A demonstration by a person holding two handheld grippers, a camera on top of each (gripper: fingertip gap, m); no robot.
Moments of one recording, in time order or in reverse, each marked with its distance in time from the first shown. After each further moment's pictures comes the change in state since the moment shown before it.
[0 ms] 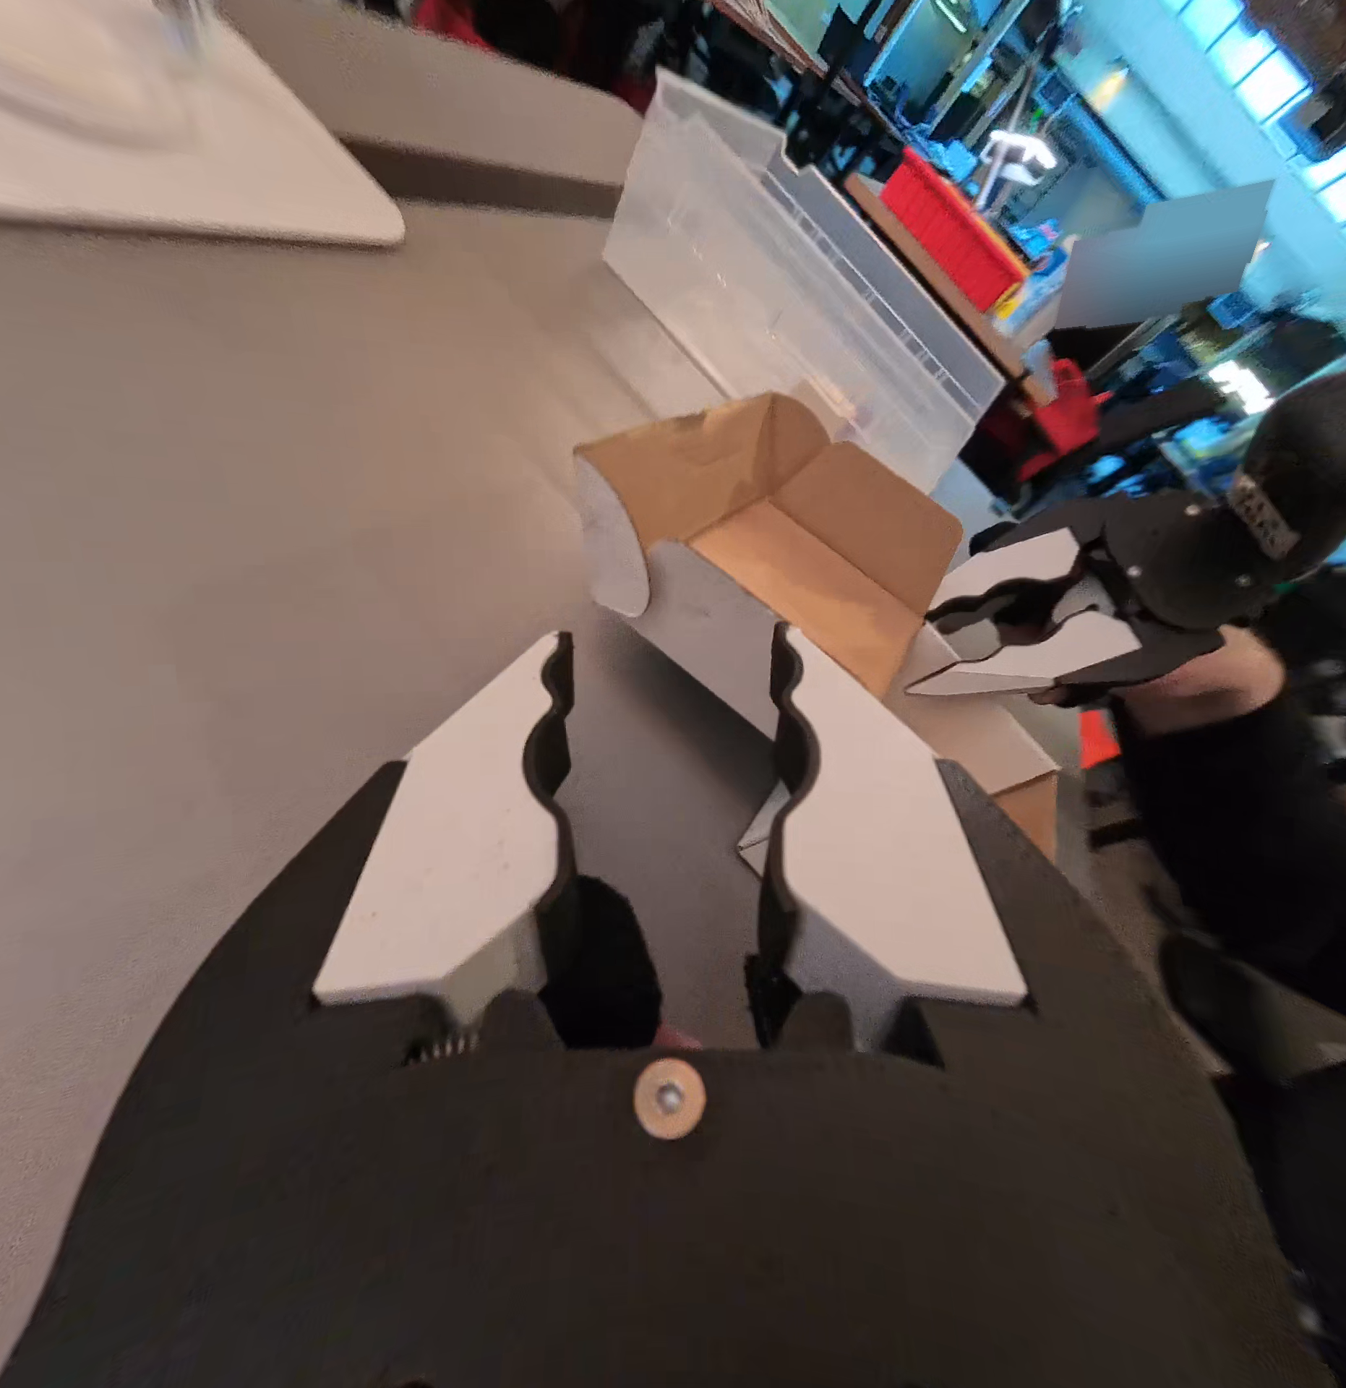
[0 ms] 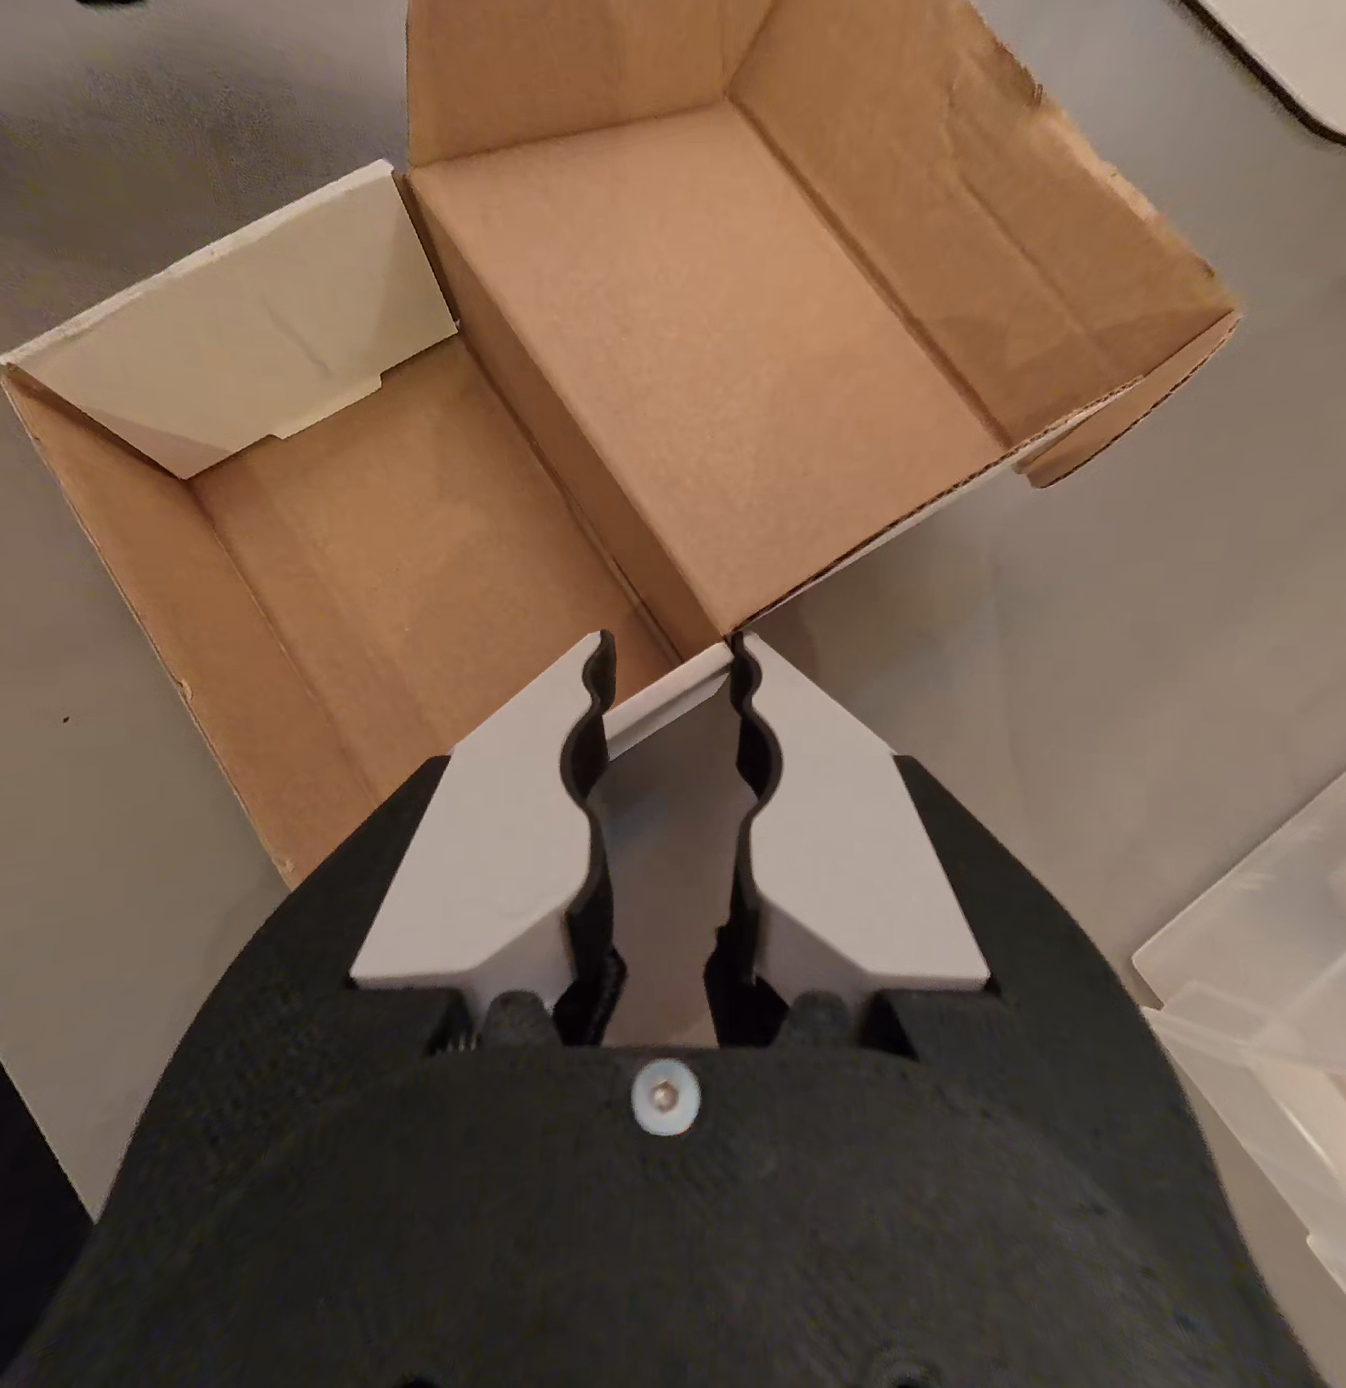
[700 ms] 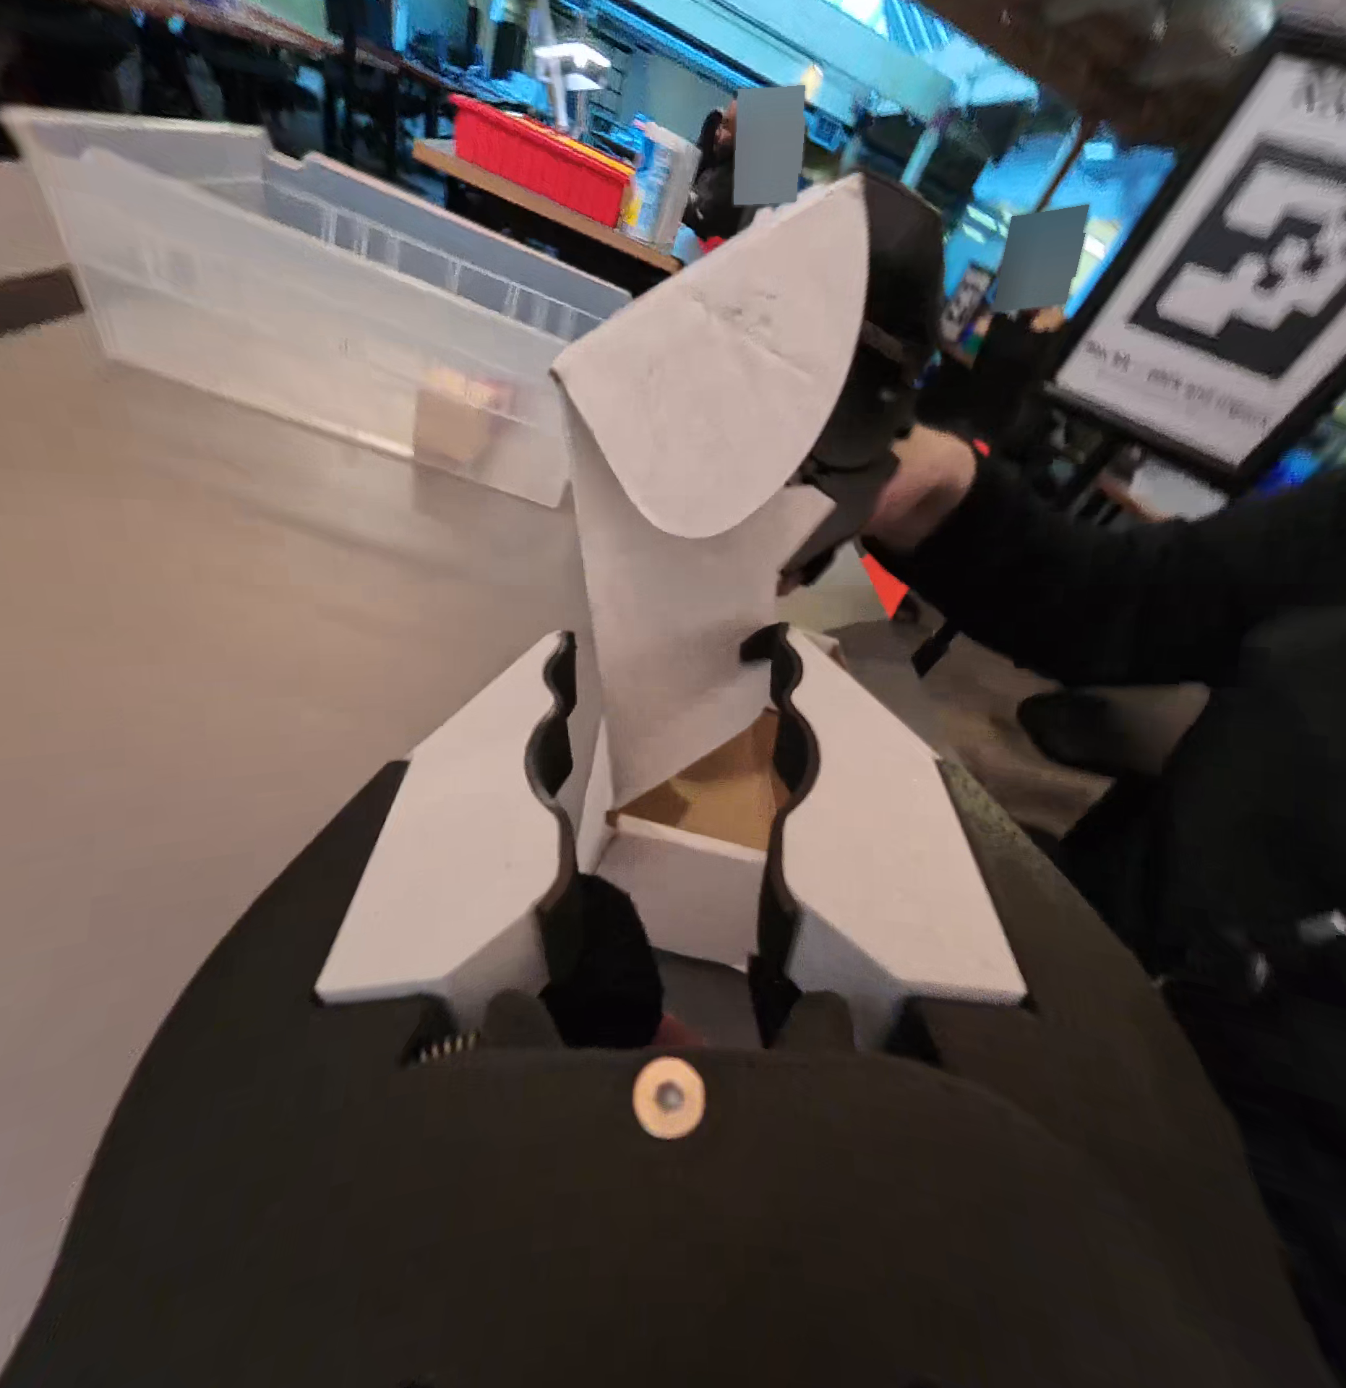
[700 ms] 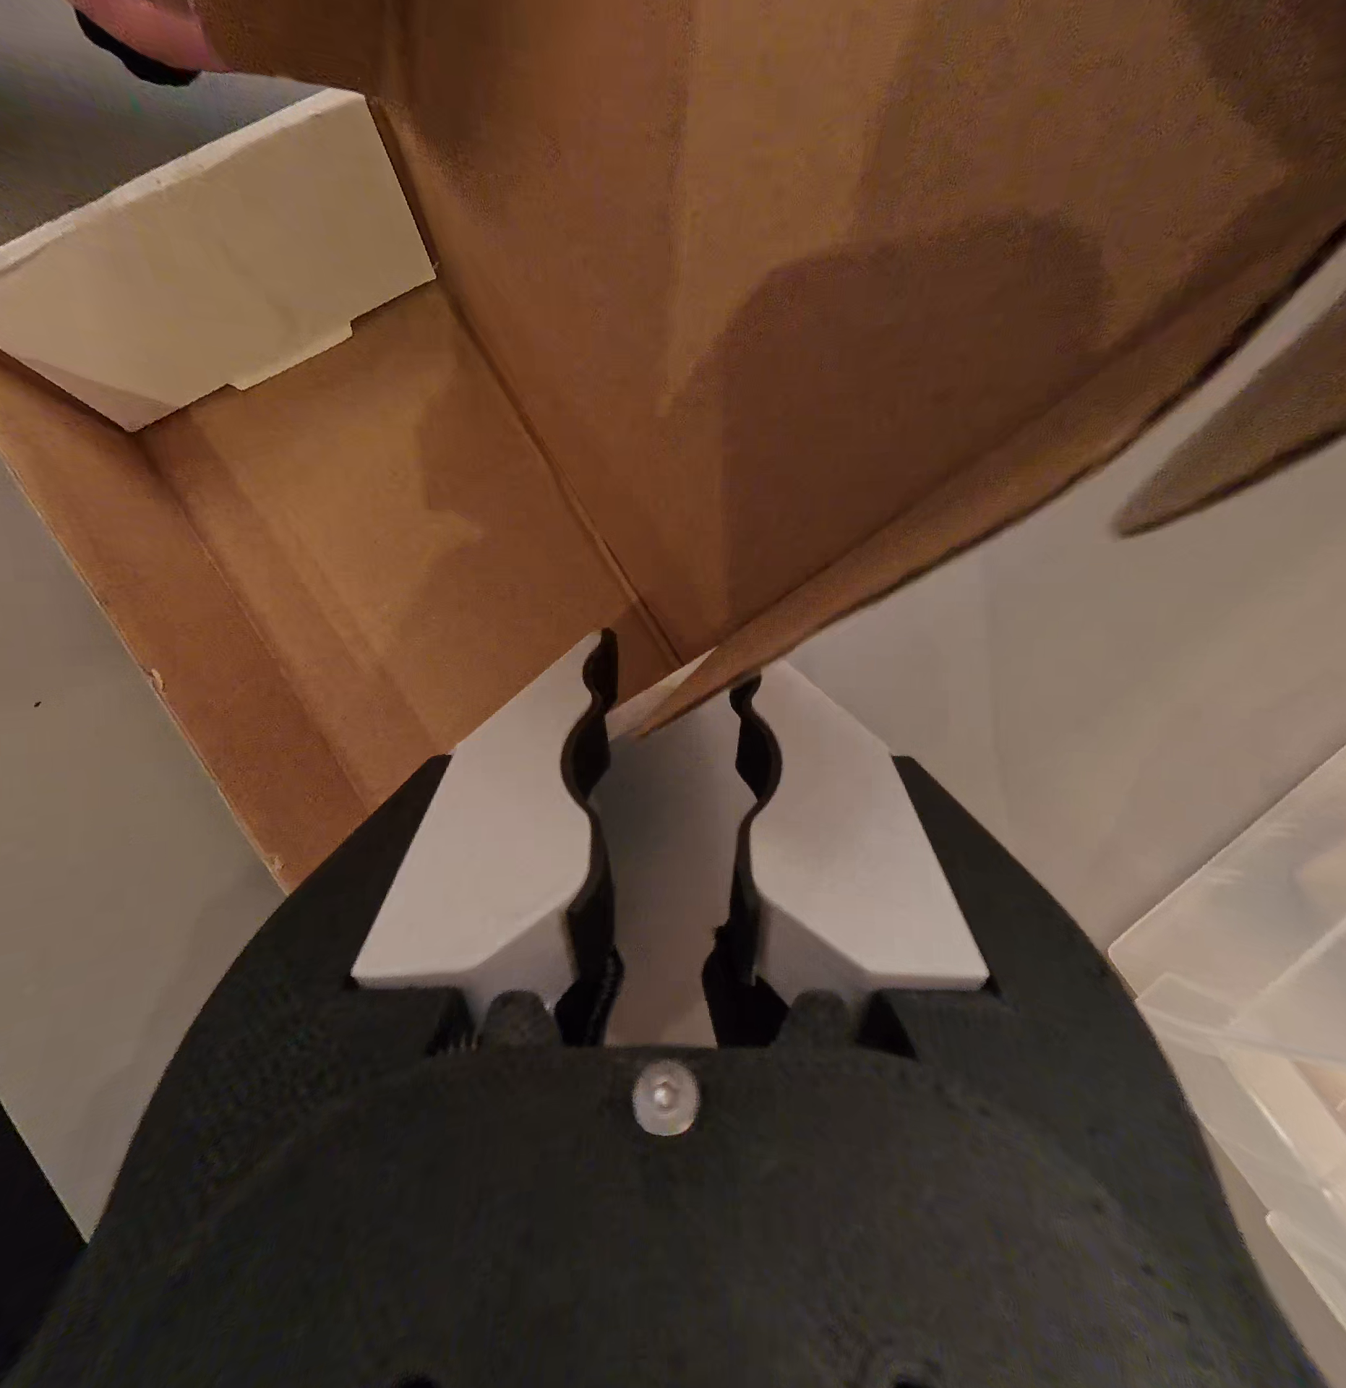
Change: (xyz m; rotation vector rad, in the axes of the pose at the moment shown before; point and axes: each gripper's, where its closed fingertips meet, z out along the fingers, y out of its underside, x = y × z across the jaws) left arm 0.103 0.021 0.016 -0.038 0.450 0.364; right arm 0.003 0.002 -0.001 -0.018 0.014 -0.025
